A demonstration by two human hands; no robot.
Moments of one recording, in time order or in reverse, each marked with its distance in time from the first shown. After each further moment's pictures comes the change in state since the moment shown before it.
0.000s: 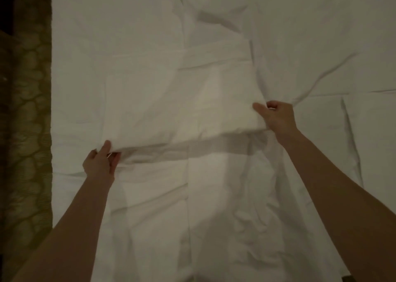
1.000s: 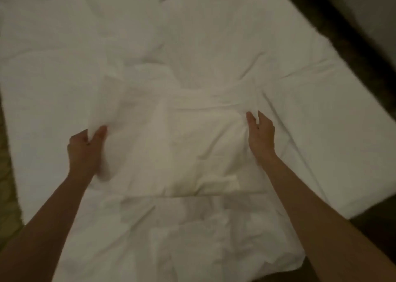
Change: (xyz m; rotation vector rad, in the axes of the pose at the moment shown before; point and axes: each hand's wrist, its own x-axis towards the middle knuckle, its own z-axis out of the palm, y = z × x) left_hand -0.115 0.055 0.120 0.914 -0.361 0.814; right_hand -0.058 0.041 -0.098 0.002 0.407 -0.155
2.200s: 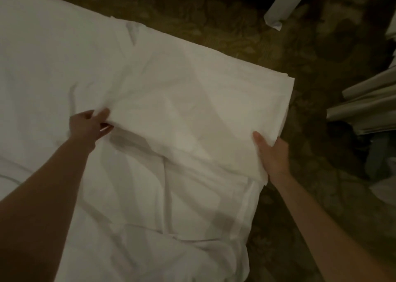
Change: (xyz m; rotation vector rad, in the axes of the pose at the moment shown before) left_hand -0.040 0.251 0.401 -0.089 -0.714 0.025; right_hand -0.020 0.231 -0.236 0.529 0.639 0.763
